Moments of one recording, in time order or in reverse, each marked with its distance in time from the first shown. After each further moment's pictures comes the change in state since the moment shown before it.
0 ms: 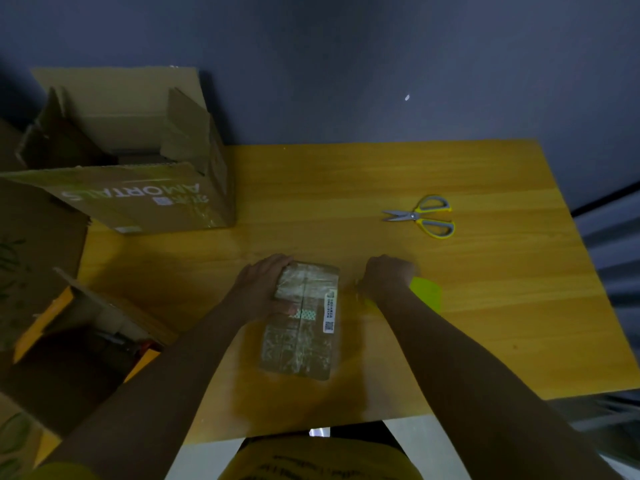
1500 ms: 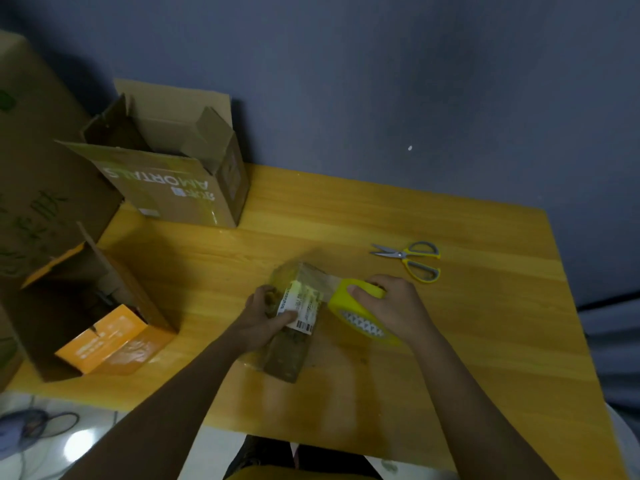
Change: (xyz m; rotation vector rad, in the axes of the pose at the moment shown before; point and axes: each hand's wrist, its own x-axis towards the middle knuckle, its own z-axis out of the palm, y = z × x) left_hand -0.026 0.096 0.055 -0.770 0.272 -0.471; right_hand -0.035 0.104 -0.004 0.801 0.166 -0.458
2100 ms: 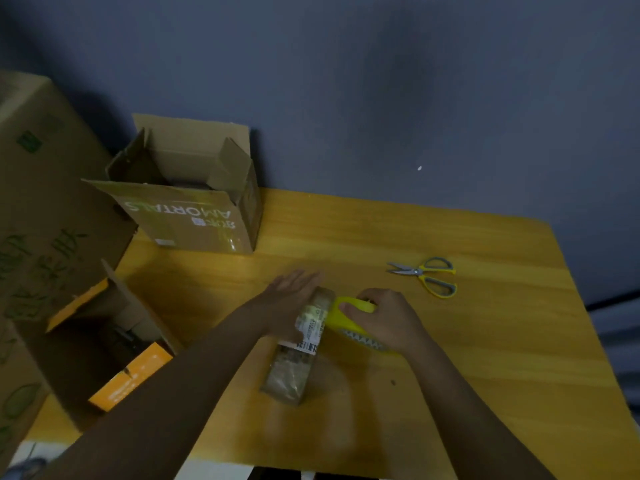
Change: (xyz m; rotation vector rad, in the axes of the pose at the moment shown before) left_hand 0.023 0.055 -0.068 0.947 -0.271 0.530; right_hand 0.013 -0.056 0.031 -0.121 -0.026 0.015
